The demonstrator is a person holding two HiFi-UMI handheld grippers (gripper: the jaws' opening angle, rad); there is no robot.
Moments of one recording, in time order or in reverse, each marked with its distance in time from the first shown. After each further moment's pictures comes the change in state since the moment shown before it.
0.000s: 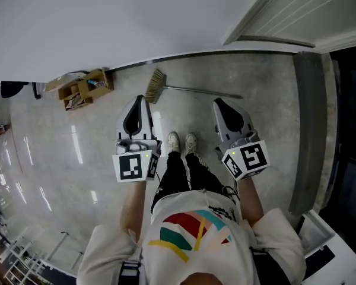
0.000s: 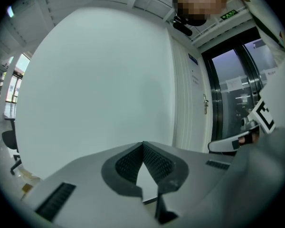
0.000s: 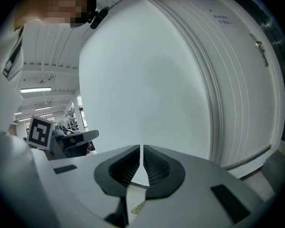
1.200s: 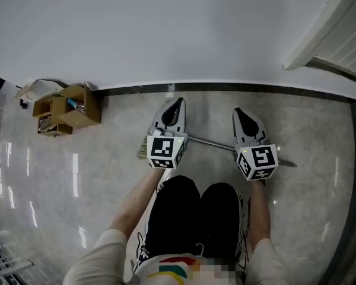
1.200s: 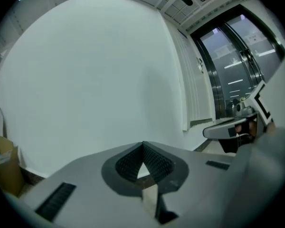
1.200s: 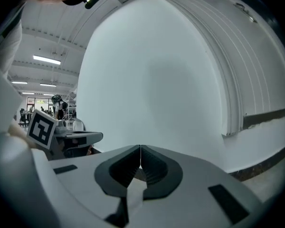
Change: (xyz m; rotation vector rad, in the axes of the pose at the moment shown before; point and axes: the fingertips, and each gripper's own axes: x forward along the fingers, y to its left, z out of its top) left arm 0.262 0.129 -0.659 0.089 0.020 -0.080; right arm 0.330 -0.249 -0.551 -0.187 -0.051 -0.022
